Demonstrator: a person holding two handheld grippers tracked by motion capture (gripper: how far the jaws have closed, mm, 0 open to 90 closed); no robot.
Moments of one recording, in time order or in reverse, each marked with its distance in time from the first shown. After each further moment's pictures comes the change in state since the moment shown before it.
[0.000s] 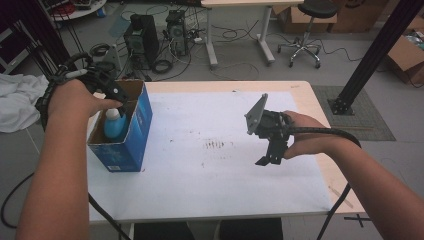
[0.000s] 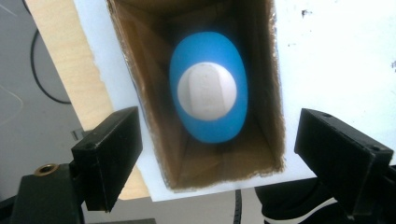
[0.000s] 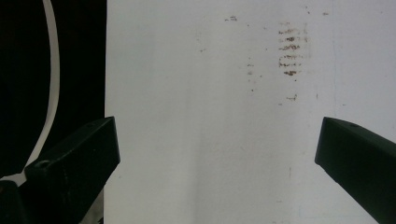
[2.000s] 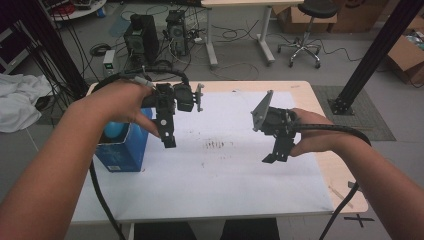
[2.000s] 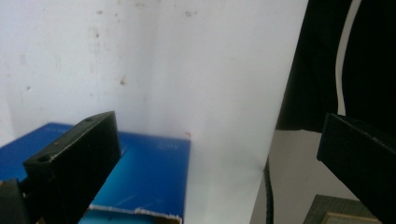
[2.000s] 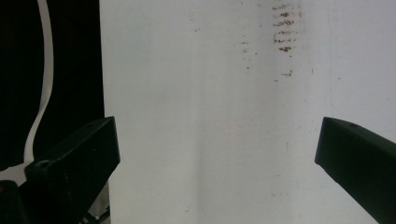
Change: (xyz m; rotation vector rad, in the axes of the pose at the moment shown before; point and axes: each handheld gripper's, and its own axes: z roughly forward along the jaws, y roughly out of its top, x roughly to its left) left arm -0.174 -0.029 -0.020 -0.004 -0.050 1.236; right arm -0.003 -0.010 -0.011 0.049 -0.009 0.043
